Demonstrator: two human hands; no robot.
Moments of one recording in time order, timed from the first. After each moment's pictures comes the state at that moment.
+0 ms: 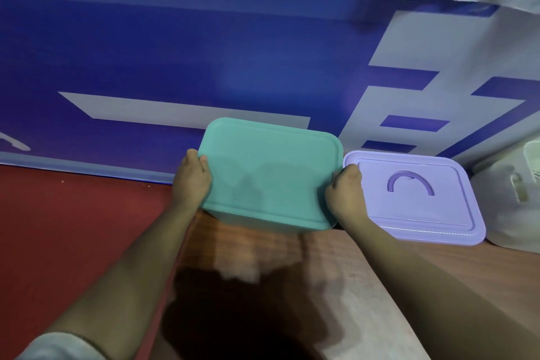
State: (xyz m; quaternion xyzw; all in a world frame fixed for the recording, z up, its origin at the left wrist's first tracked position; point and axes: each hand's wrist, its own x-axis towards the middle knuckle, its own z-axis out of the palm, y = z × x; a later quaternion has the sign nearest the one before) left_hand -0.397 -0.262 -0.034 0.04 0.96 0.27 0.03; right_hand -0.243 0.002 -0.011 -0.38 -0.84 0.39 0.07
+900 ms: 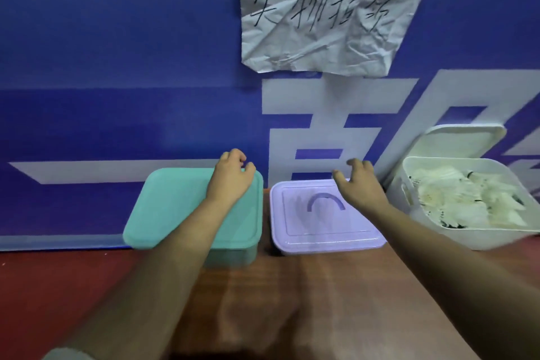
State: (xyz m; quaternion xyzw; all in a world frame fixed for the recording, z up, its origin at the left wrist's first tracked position) left_hand -0.299 -0.045 0.092 0.21 0.91 0.36 0.03; right_hand -0.134 0.179 0.091 -0.36 -0.89 0.26 0.11
